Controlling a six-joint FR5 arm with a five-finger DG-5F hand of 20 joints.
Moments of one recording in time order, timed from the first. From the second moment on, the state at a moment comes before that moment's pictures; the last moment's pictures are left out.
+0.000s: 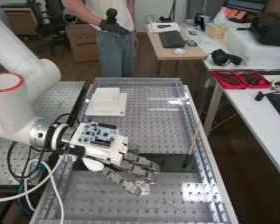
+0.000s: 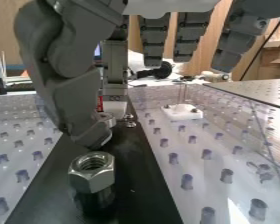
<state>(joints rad) 1.31 -2.05 -1.97 -2.44 -1.66 -0.77</state>
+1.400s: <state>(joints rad) 1.32 -2.00 -1.97 -2.45 -1.66 -0.77</state>
